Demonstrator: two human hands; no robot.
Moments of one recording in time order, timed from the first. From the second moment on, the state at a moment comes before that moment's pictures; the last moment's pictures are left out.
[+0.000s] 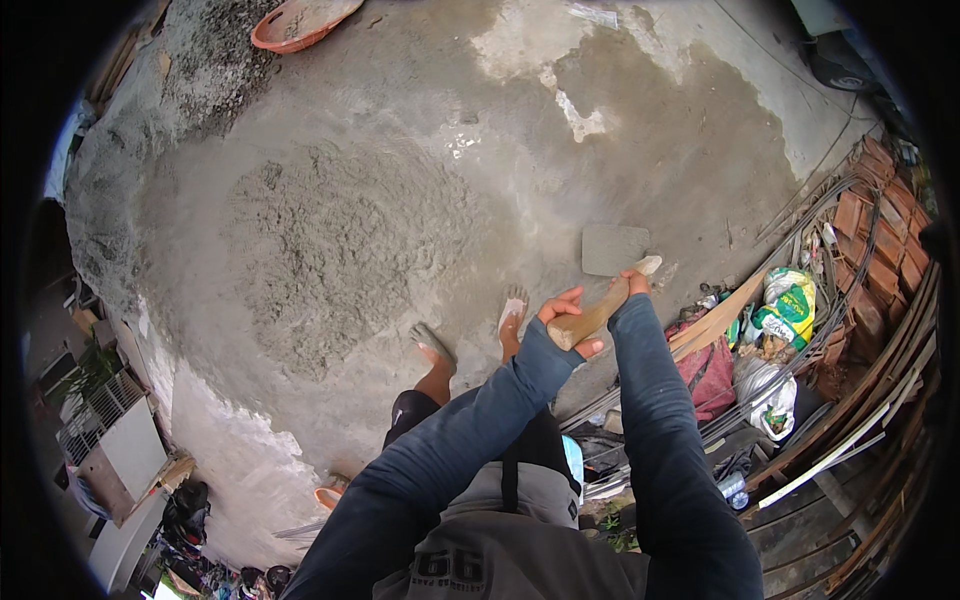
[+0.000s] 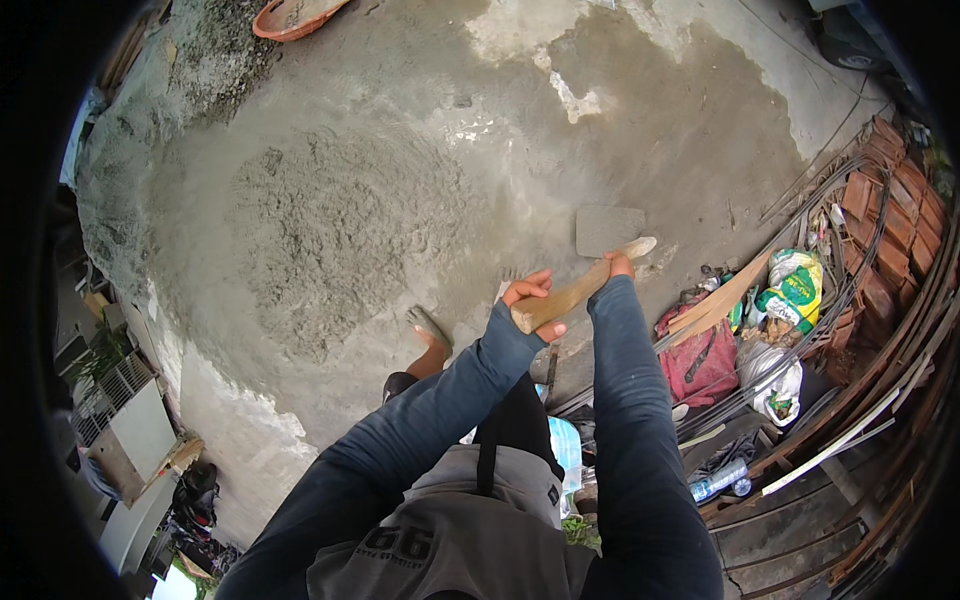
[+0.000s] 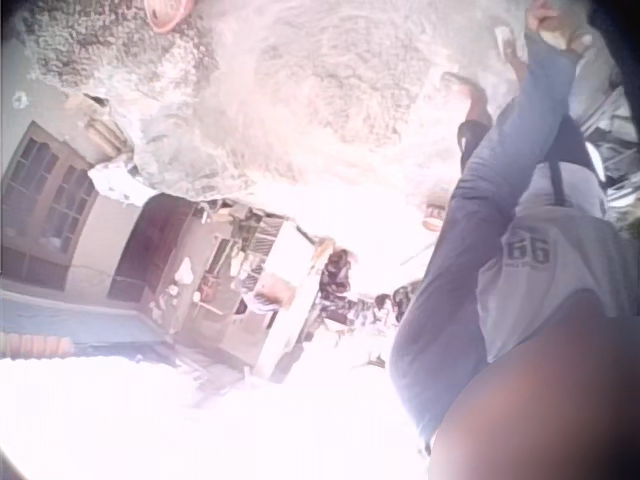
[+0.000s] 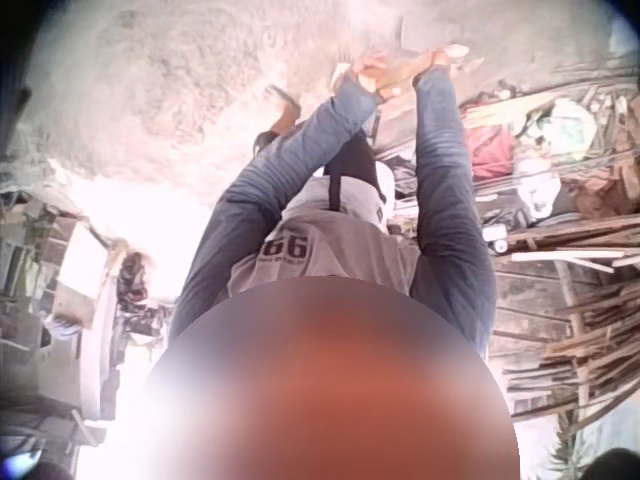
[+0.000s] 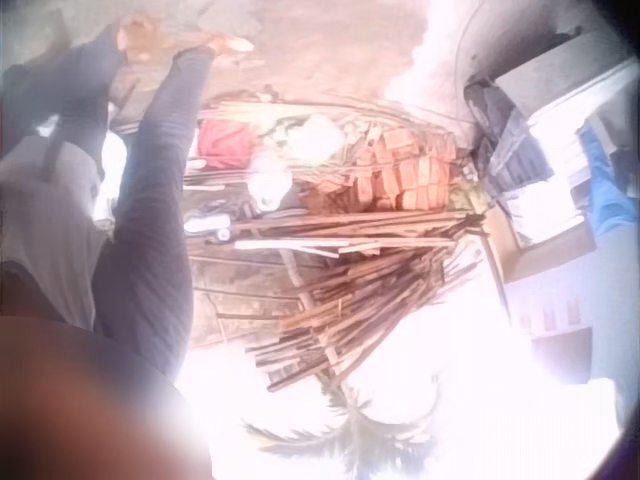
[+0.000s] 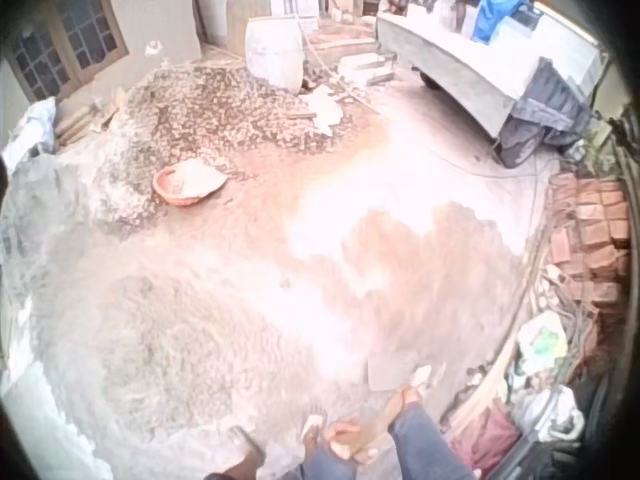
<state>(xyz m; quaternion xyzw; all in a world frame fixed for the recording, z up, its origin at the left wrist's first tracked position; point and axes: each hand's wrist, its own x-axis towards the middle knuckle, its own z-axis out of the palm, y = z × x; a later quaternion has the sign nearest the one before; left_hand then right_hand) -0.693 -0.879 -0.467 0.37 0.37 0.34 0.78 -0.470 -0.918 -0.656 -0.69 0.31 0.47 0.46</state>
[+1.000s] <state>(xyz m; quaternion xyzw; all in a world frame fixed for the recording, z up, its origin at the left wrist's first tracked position) -1.217 -0.785 -0.302 0.49 0.44 0.49 0.57 -1.069 -0.700 -0.493 -0.56 0.32 0.67 0.36</state>
